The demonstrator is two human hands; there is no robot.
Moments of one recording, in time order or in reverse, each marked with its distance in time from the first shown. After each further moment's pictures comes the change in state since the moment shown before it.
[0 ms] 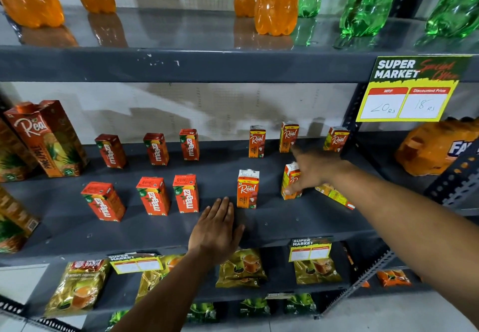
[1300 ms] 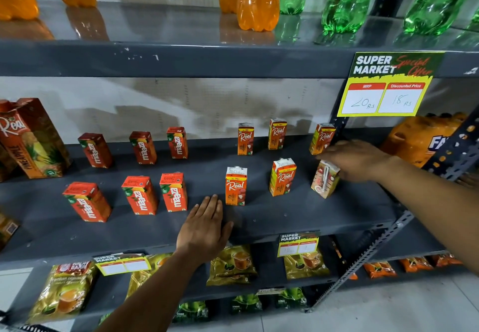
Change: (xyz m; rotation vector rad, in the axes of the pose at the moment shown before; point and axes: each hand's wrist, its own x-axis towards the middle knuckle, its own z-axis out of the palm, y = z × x) left_hand 0.001 -0.004 0.007 -0.010 0.068 0.022; right_hand -0.034 0.106 0.003 -0.461 0.100 -0.169
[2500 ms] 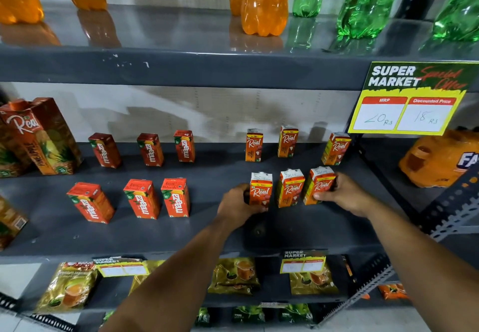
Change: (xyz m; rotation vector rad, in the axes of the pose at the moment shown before) left_hand 0.091 0.050 -0.024 -0.875 -0.027 -0.318; right_hand 0.032 -0.043 0.076 1.637 0.057 0.347
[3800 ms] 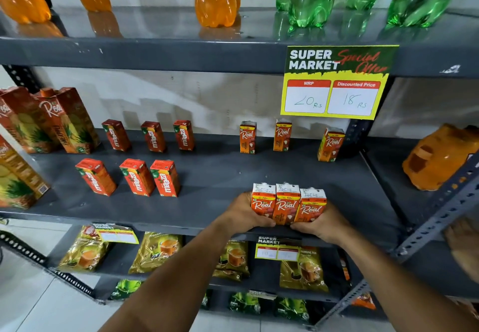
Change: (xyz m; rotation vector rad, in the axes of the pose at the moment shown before) left_hand -0.040 0.035 0.064 -0.158 -0.148 -0.150; right_hand -0.053 0.048 0.017 -0.170 -0.106 -0.177
